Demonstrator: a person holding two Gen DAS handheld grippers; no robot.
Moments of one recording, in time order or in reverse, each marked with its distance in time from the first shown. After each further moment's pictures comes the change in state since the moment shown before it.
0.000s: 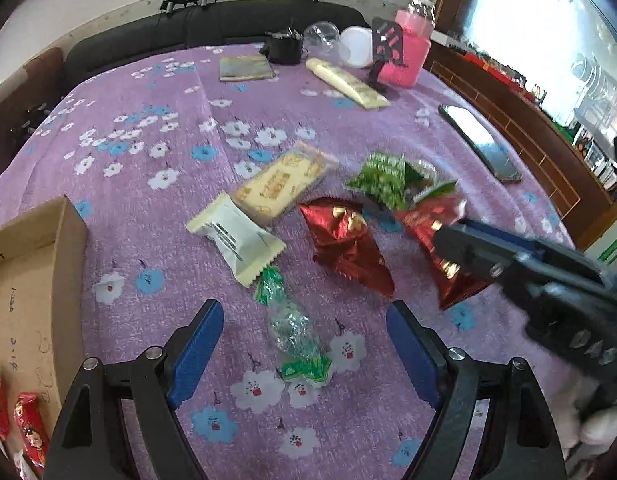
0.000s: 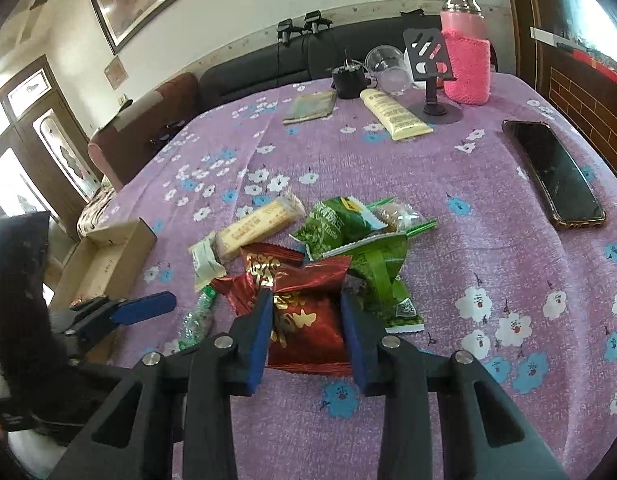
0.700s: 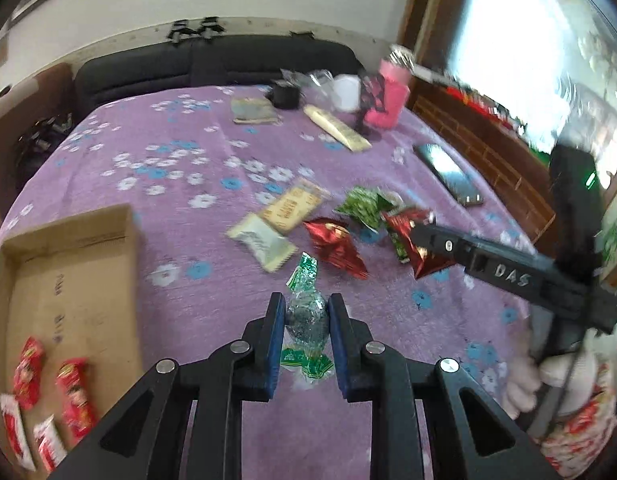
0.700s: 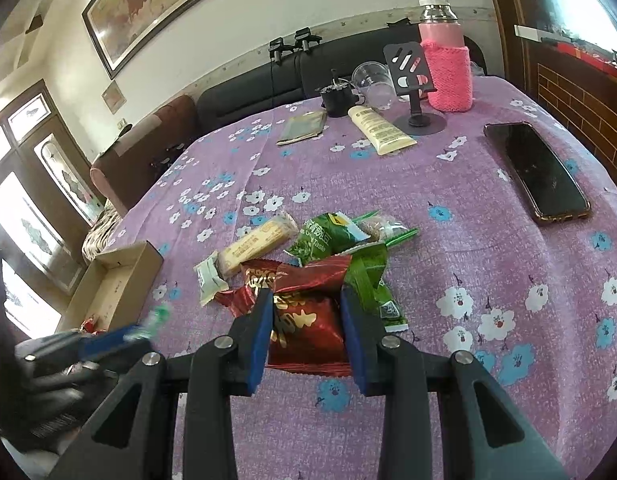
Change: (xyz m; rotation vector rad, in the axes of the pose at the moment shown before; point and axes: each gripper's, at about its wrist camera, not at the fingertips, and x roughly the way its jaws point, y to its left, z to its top) left arm -0.087 0.026 -0.023 -0.042 -0.151 -0.055; right arm -0.017 -0.010 -0.004 0.061 -0.055 0.009
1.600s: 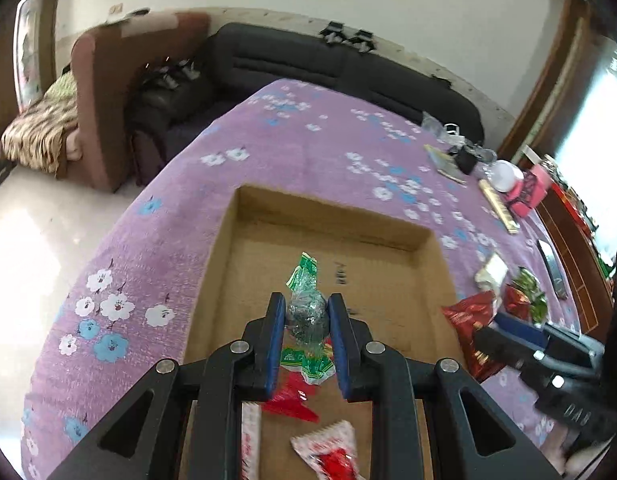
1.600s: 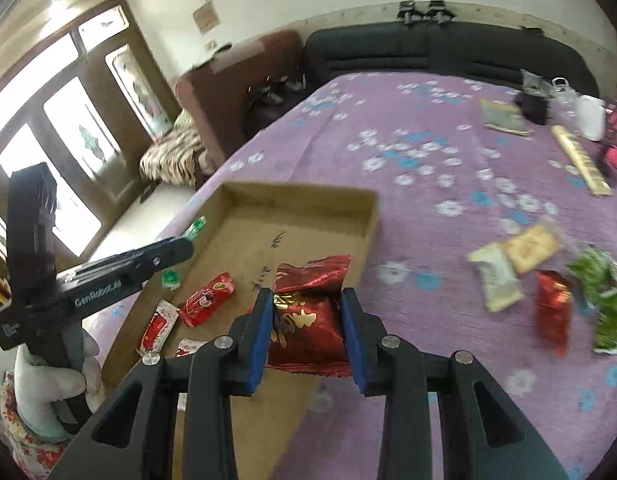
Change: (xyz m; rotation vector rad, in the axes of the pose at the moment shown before) left arm -0.060 0.223 -0.024 -0.355 -0.047 0.212; right arm 0.063 0.244 -0.021 -0.303 0.204 0.185
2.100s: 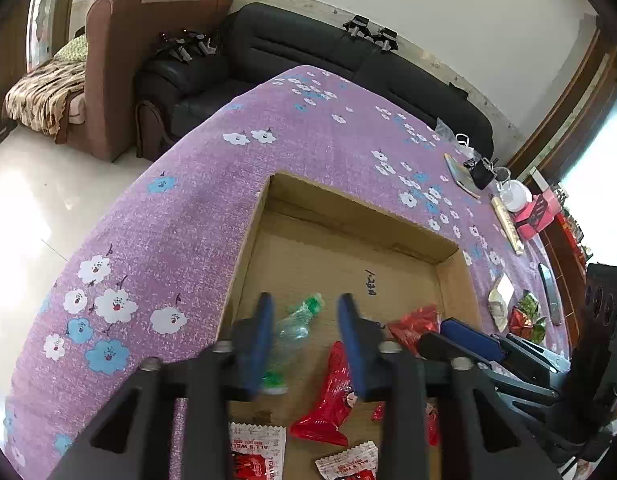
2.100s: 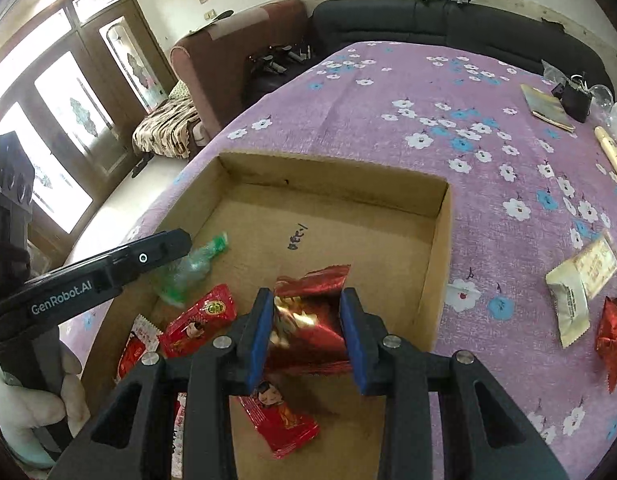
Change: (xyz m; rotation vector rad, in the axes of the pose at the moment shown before) left arm 0.014 0.031 0.005 -0.110 0.029 -0.042; right arm 0.058 0.018 0.015 -0.014 0.064 -0.018
